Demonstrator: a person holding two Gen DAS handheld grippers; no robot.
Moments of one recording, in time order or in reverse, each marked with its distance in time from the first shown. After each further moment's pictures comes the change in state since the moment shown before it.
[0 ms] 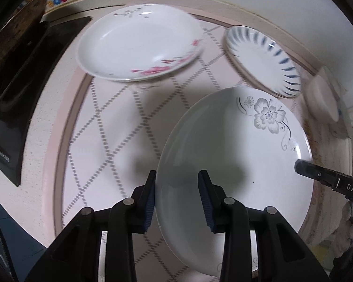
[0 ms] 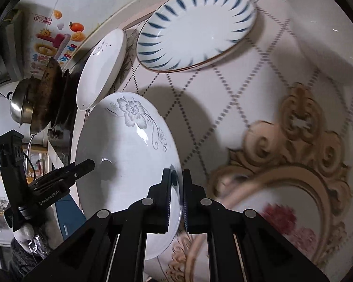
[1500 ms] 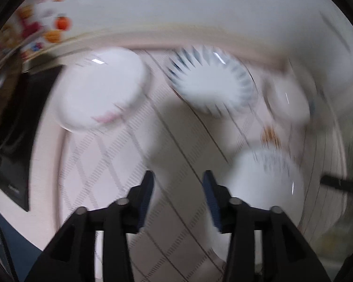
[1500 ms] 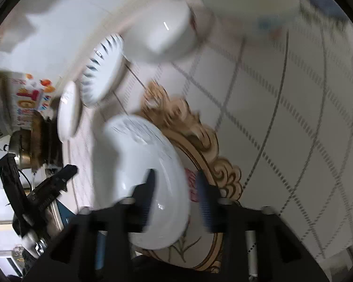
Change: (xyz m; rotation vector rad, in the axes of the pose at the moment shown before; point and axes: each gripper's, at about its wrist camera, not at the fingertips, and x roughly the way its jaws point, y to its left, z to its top) left arm -0.053 -0.047 0.033 0.092 -0.119 0.020; right arm -0.139 -0.119 -0.071 0.286 -0.122 -0.062
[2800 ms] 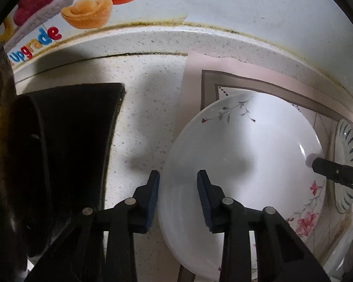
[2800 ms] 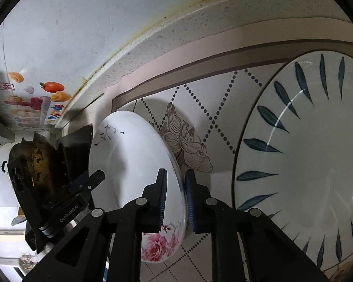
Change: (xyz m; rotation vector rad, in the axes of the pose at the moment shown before) left arm 0.133 0.200 0.142 -0.023 0.105 0.110; right arm 0.235 0.281 0.164 -0.075 0.079 0.085
